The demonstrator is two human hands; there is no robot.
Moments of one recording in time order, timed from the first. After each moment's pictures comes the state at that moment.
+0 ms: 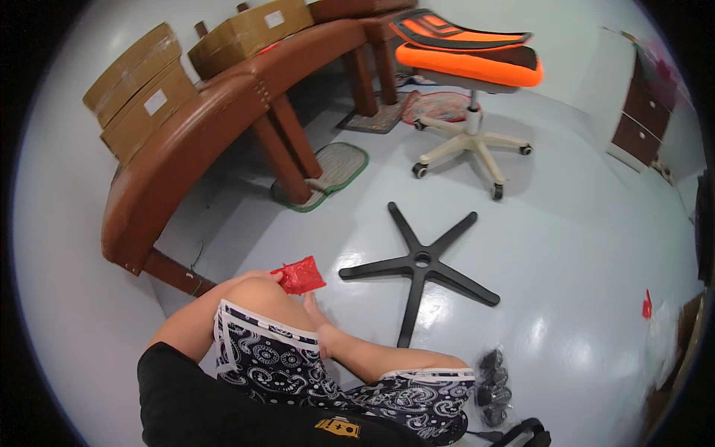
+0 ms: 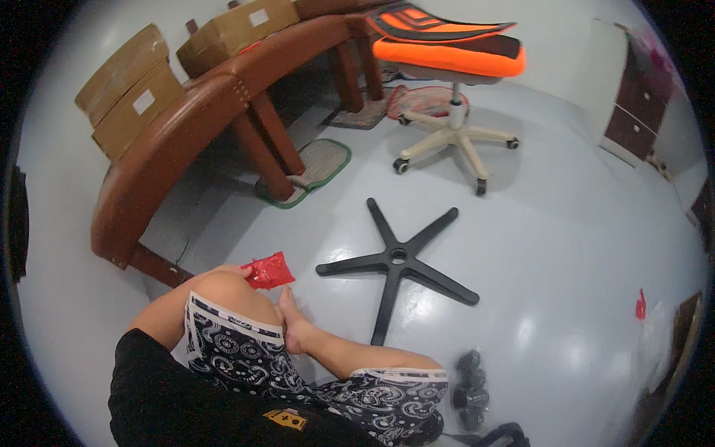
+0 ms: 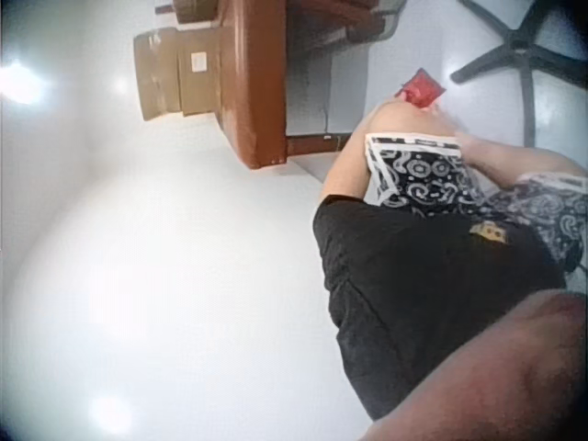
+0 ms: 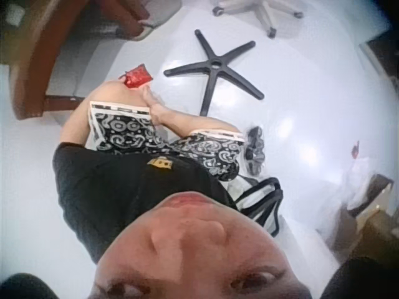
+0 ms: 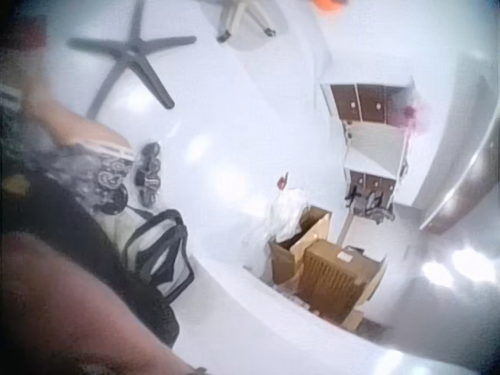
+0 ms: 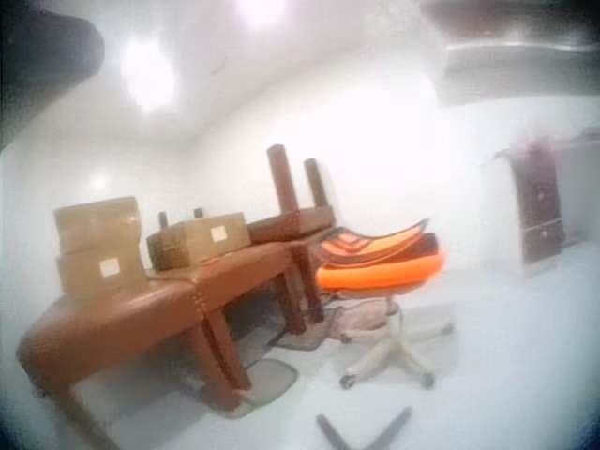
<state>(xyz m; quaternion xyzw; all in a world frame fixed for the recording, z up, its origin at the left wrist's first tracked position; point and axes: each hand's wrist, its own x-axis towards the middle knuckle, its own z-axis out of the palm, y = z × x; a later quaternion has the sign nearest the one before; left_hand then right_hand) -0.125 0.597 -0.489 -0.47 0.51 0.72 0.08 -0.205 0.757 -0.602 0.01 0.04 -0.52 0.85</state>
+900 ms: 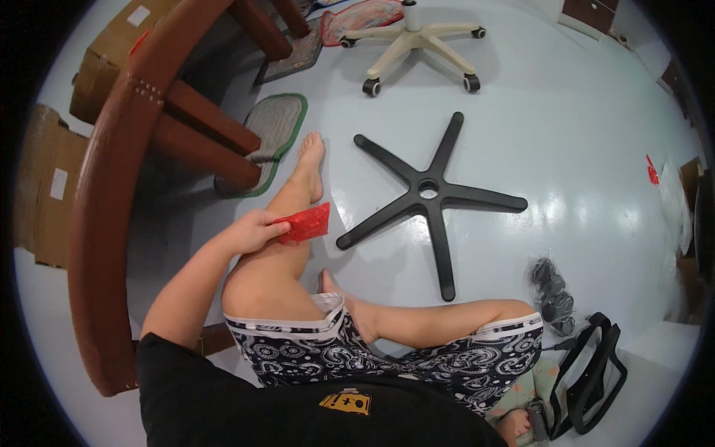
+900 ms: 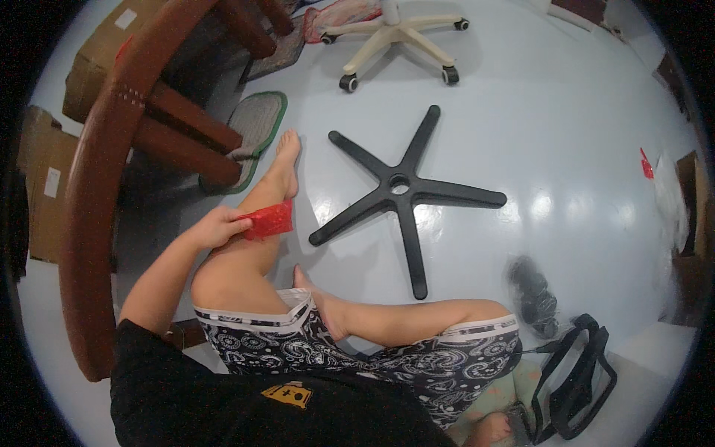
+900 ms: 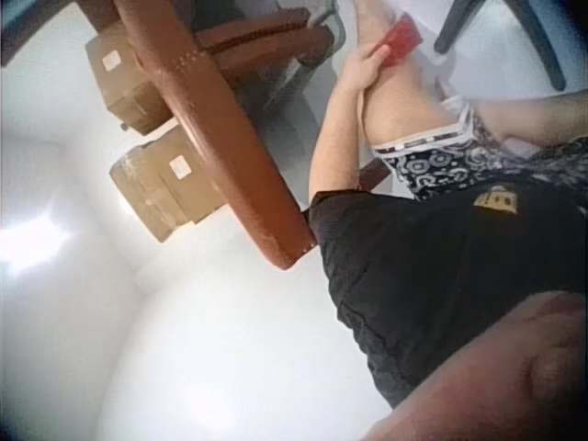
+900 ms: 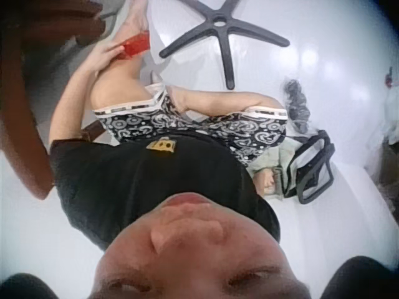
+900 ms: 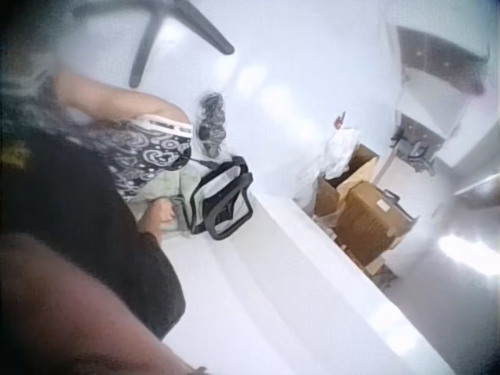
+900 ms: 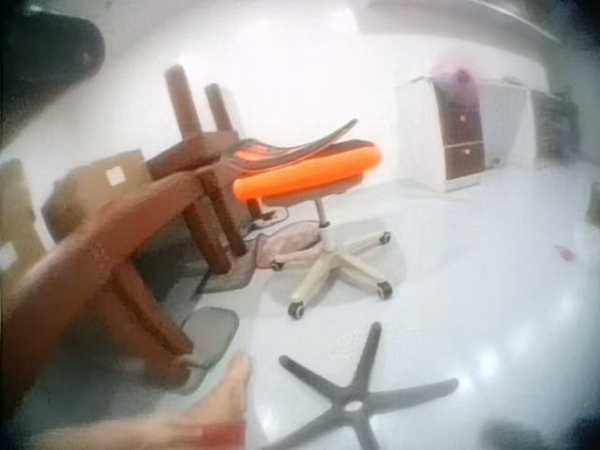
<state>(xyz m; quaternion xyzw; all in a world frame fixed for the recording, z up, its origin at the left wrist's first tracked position) -0.260 0.555 -0.533 -0.13 0.89 0.35 0.27 -0.229 0.746 -0.603 0.08 -0.04 -0.59 0.80</state>
